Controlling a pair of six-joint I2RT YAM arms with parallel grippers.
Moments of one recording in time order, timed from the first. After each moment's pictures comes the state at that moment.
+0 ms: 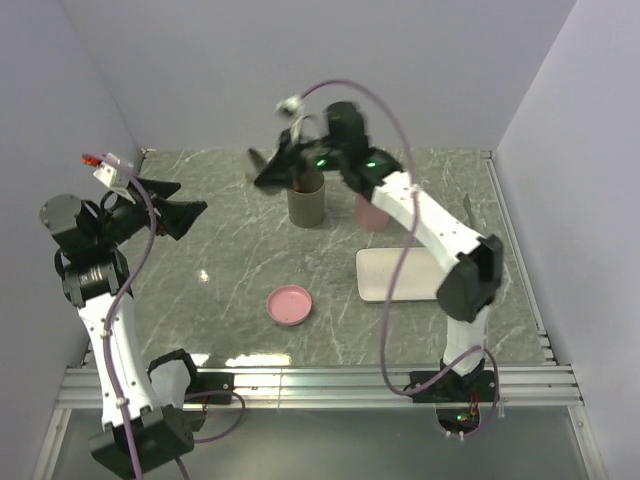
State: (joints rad) left arm 0.43 0.89 1.03 -0.14 1.15 -0.21; right arm 0.71 1.93 1.96 -0.28 -0.85 0.16
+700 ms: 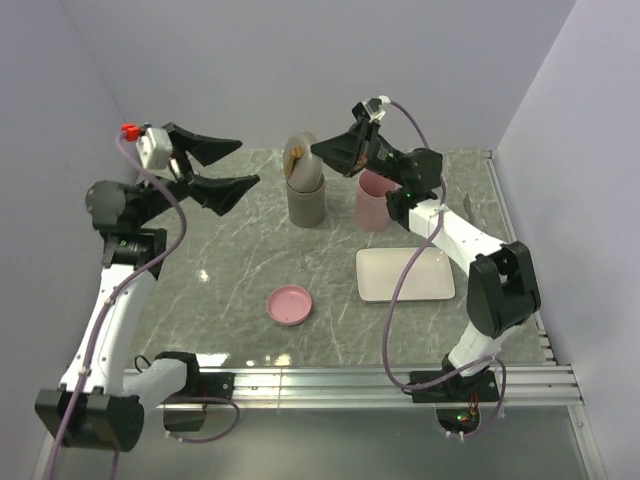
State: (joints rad) left arm -0.06 1.00 1.08 0.55 0.98 -0.48; right arm 0.44 1.70 1.33 1.10 -0.86 1.87
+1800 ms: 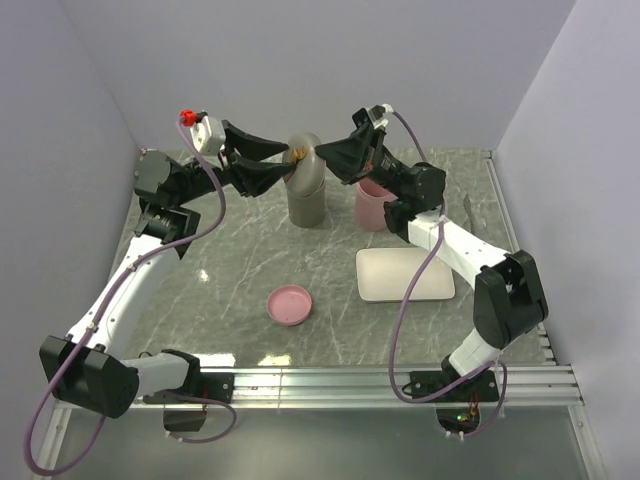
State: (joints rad) left arm -0.30 1.22 1.20 0.51 0.91 -0.29; right arm 0.50 1.61 1.22 1.27 -0.71 2.03
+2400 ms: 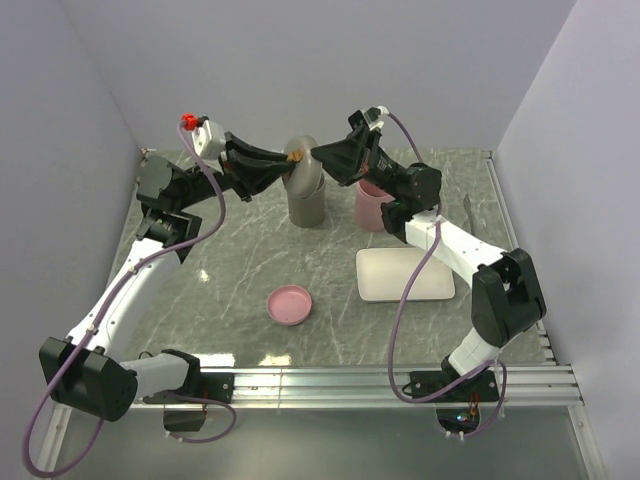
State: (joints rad) left arm -0.31 1.20 1.16 0.54 0.91 -0.33; right arm 0.51 1.63 1.22 1.27 -0.72 2.03
